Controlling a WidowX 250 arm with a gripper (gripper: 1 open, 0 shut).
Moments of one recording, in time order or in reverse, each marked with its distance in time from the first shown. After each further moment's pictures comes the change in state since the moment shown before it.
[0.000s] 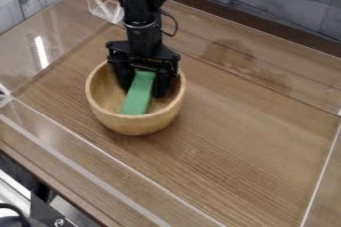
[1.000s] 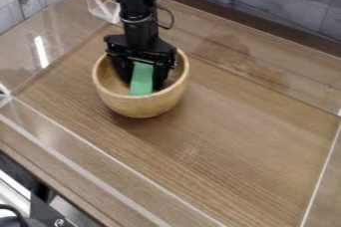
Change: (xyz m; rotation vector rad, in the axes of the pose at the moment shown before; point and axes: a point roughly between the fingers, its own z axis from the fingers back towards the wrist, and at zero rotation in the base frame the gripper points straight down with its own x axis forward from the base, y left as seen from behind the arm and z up) arm 0.002 0.007 -0.005 -0.027 0.016 0.022
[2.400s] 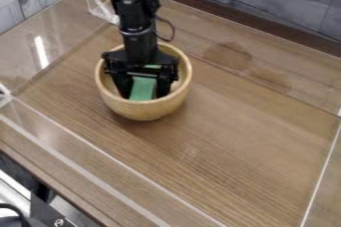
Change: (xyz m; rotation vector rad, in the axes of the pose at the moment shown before) arm -0.038 -0.018 -0.001 -0.037 0.117 0.109
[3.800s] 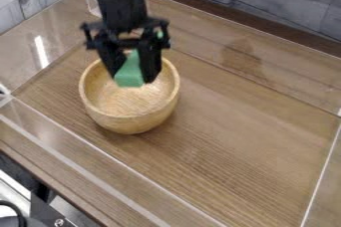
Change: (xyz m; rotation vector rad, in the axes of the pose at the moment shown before) arm -0.051 -0.015 0.092 -0.149 0.031 -0.172
